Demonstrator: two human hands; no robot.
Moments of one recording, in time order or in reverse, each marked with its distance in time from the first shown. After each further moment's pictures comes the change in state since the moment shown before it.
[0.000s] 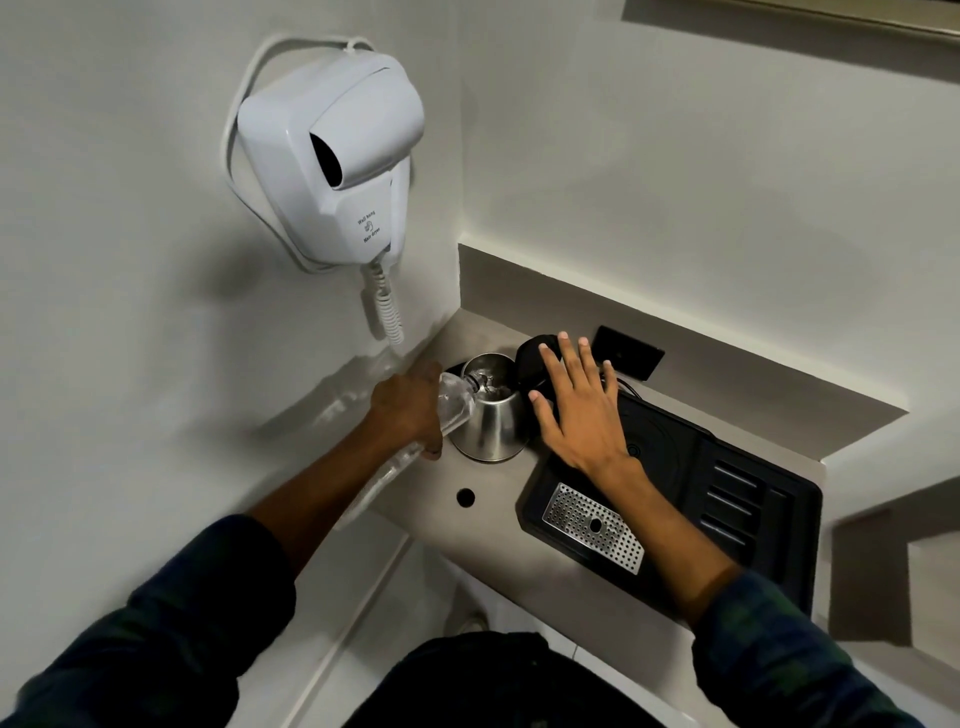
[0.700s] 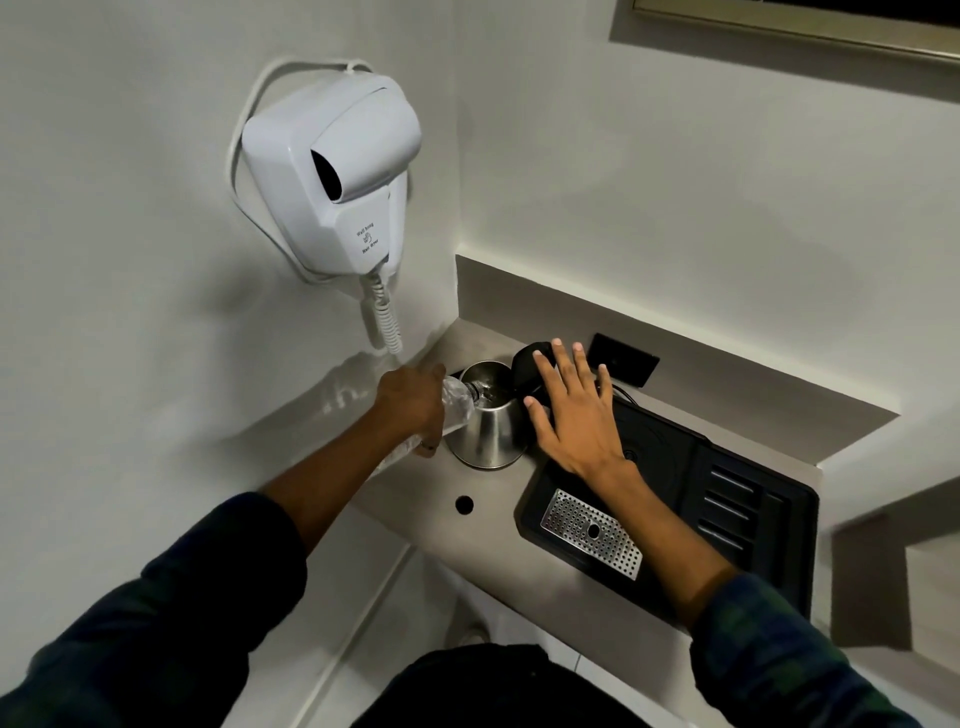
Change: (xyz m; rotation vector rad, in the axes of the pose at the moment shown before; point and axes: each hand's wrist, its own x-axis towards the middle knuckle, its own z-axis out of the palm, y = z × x) left_hand 0.002 0.017 -0.026 0.119 -0.054 -0.040; right_hand 0.000 -0.004 -0.005 -0.009 -0.006 -0.011
